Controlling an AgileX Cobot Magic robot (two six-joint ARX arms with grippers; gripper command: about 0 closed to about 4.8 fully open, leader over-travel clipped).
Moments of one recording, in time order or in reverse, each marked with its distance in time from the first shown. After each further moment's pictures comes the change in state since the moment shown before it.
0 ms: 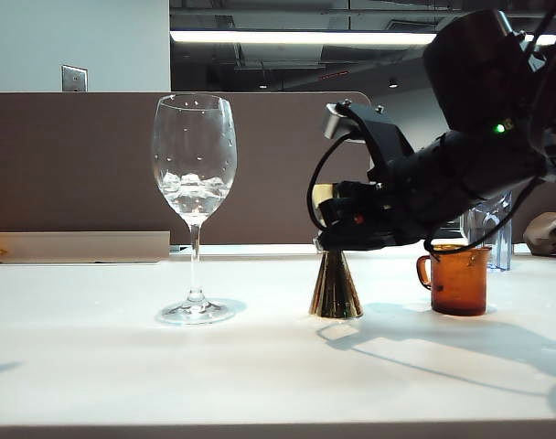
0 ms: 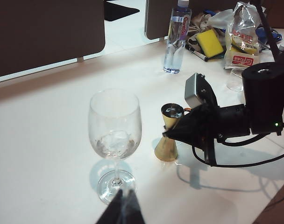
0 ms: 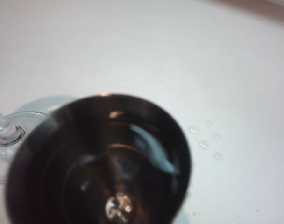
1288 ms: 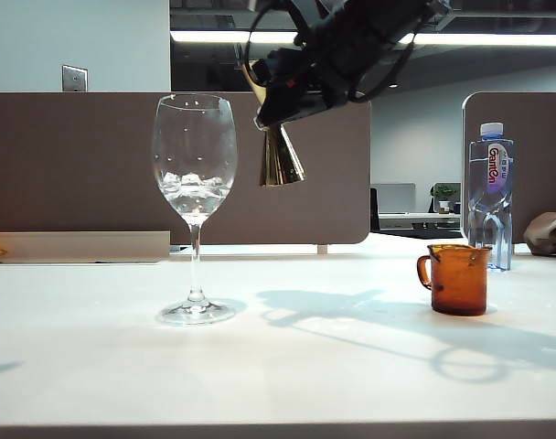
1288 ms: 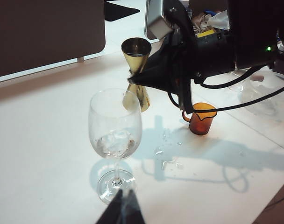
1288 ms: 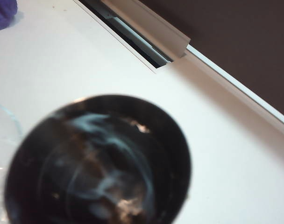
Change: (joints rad) left arm 0.000 0.000 0.000 0.000 0.000 0.000; right arm 0.084 -0.053 0.524 -0.553 0.050 -0.216
